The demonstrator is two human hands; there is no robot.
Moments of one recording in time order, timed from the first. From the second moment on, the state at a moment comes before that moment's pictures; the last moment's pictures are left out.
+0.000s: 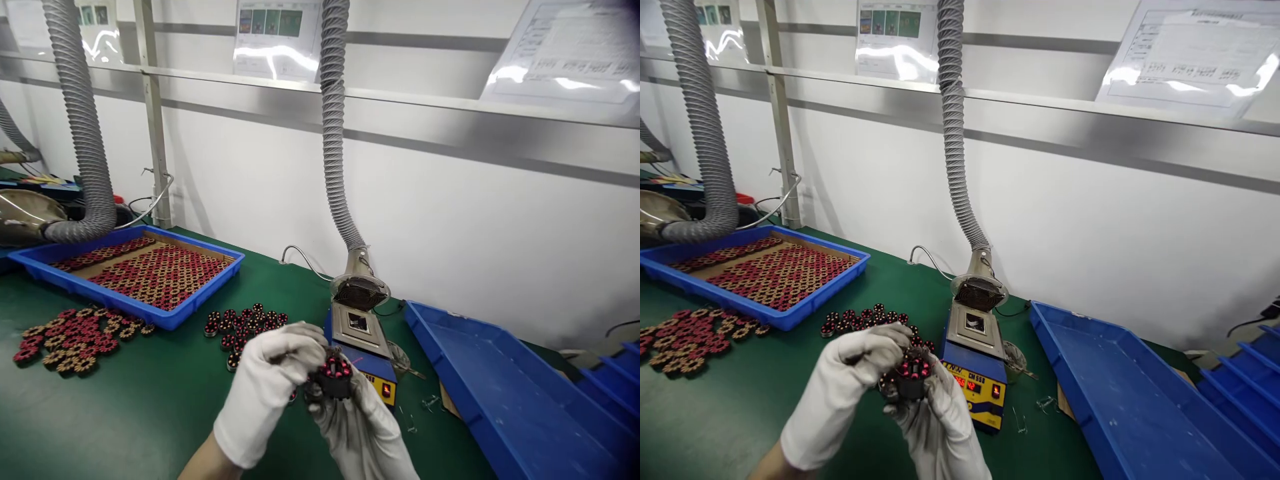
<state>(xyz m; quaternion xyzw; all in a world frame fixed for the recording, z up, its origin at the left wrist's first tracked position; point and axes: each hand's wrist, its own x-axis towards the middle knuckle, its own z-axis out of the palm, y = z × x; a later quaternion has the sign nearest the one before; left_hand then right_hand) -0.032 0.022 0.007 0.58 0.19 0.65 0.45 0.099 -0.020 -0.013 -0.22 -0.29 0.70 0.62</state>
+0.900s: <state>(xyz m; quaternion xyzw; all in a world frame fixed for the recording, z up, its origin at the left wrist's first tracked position) -0.035 0.013 0.018 0.63 0.23 0.52 0.53 0.105 -0.020 -0.012 -0.15 -0.27 0.74 0.60</state>
